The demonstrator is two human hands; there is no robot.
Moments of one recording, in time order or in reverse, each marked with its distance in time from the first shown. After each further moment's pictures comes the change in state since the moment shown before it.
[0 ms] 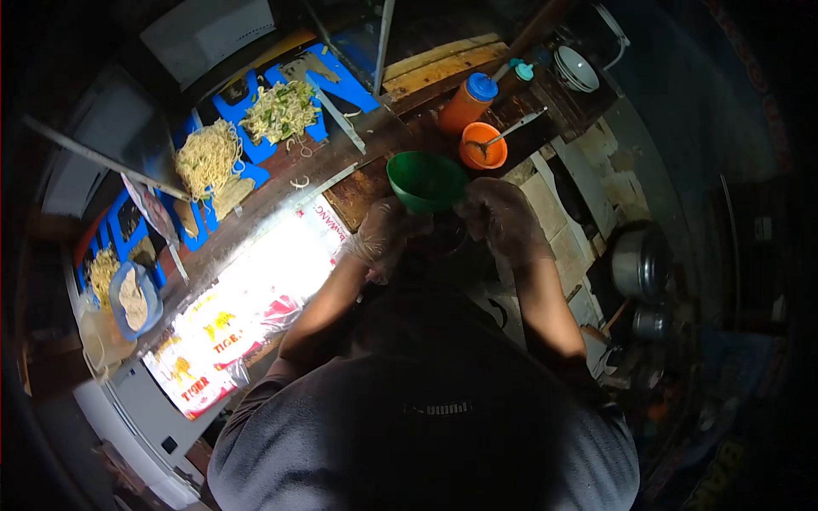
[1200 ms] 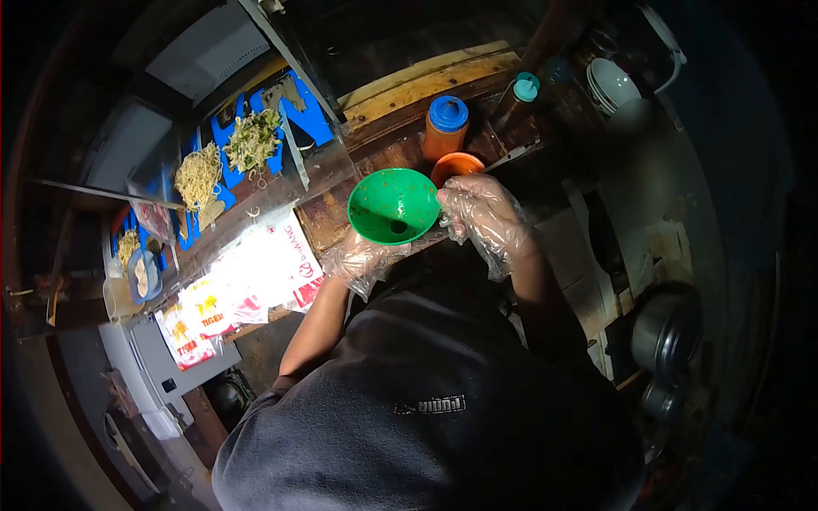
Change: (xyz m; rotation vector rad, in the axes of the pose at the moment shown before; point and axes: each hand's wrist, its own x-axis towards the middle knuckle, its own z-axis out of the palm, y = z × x) left_hand 0.072 -0.031 0.043 0.689 0.254 0.150; right_hand 0.117 -0.032 -0.126 -0.142 -0.579 -0.083
